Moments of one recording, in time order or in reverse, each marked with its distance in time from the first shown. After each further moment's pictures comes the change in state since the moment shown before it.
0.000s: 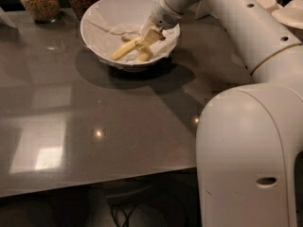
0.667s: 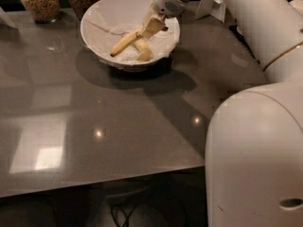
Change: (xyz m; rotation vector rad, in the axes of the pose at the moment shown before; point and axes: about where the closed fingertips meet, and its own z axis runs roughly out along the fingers) arm -0.019 0.003 -0.039 0.056 0.004 -0.020
